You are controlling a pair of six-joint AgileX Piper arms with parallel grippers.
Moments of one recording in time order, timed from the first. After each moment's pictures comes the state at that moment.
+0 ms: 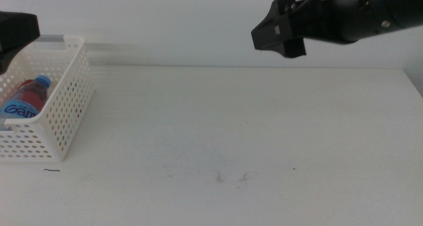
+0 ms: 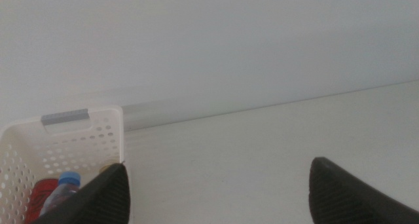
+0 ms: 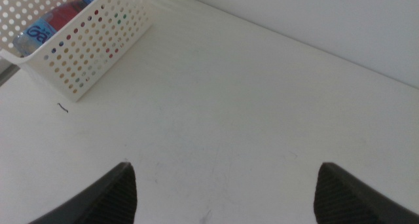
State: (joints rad) left arm -0.05 0.77 -0.99 -0.34 0.67 0.32; right arm 0.65 1.36 -1.46 0.01 0.85 0.10
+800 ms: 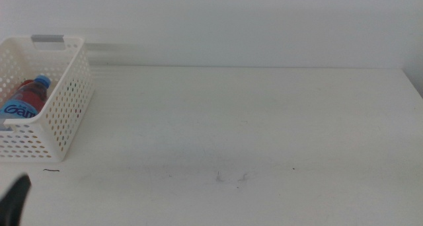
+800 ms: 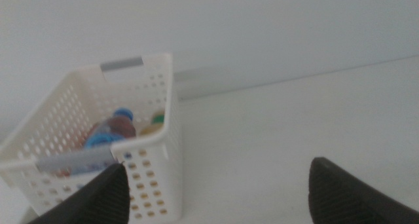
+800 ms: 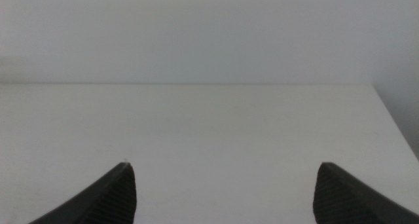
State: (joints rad) left arm -0.05 0.10 -0.20 -0.21 0.33 0.32; right arm 0.14 0.34 -0.21 -0.04 0.17 0.10
